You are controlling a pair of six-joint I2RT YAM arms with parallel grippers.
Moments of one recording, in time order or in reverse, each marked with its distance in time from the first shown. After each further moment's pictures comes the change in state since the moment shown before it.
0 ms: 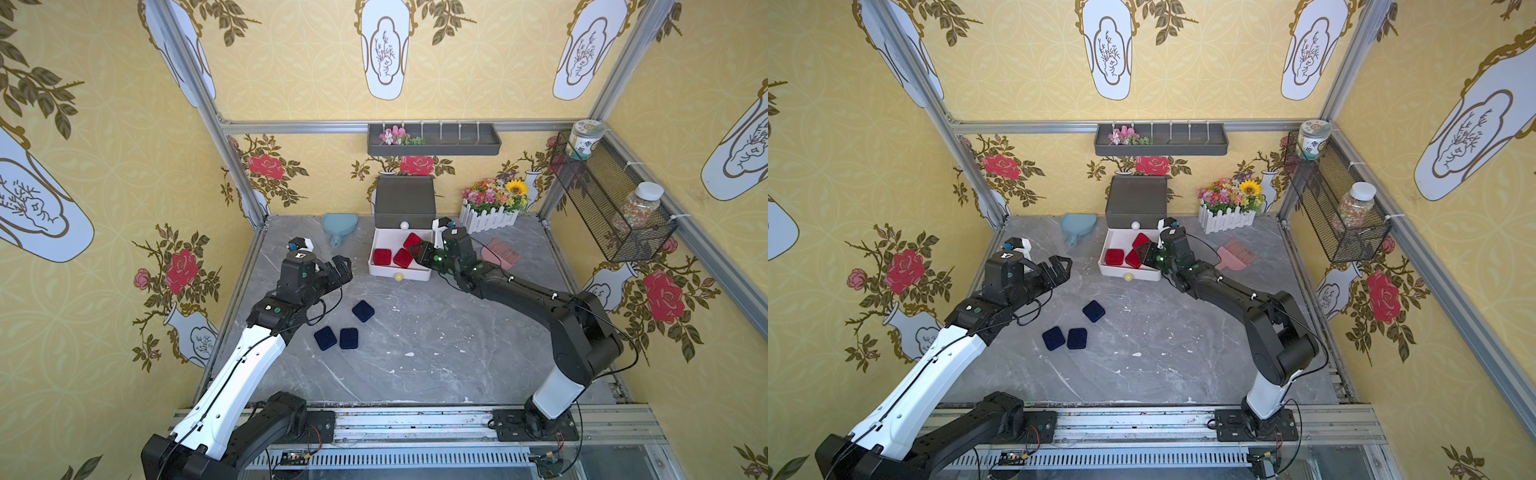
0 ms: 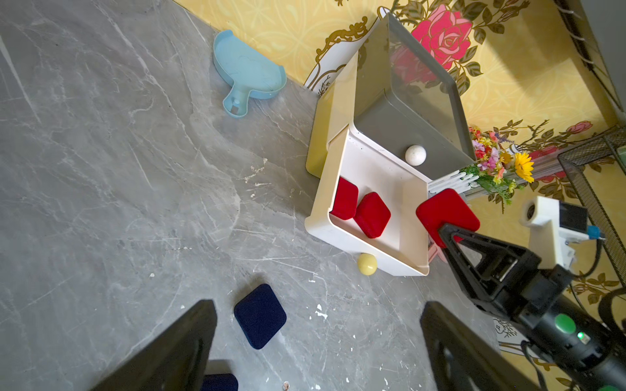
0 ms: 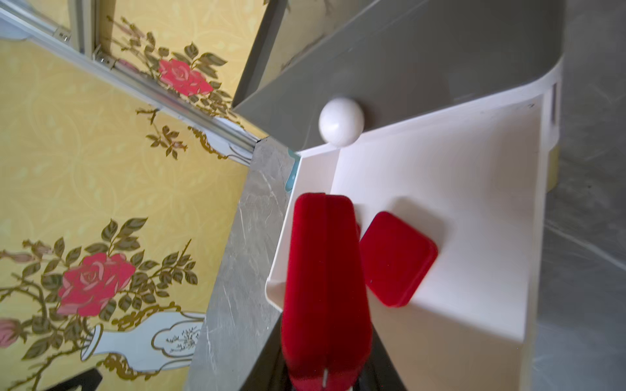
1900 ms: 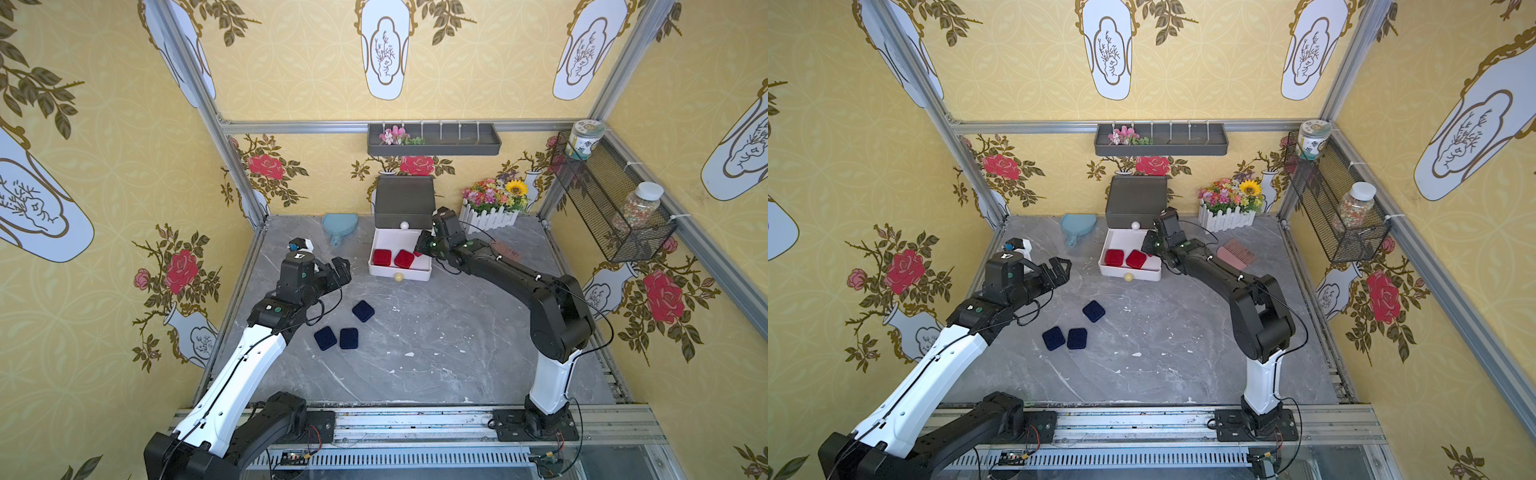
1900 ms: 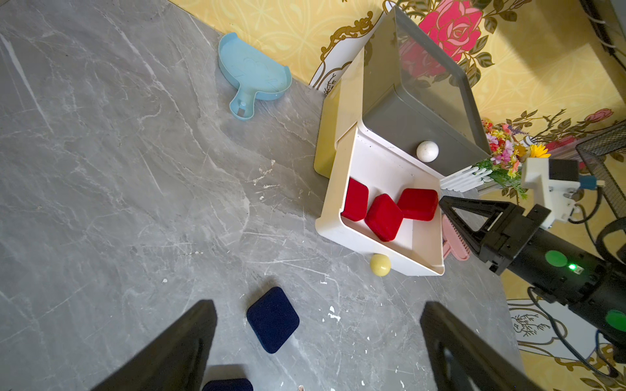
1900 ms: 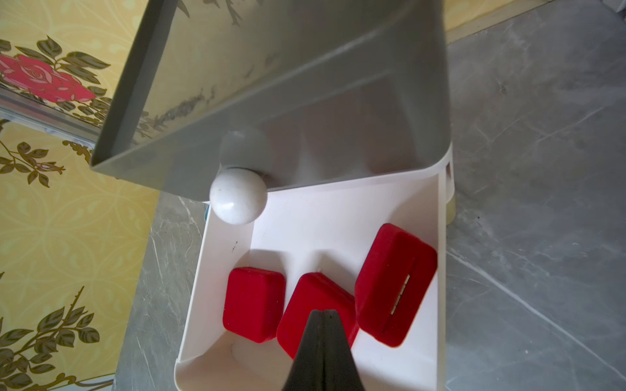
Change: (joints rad) left arm 0.022 -0.002 -0.019 0.016 0.008 0.049; right arm -0.003 0.150 0.266 -0.305 0.168 -0.083
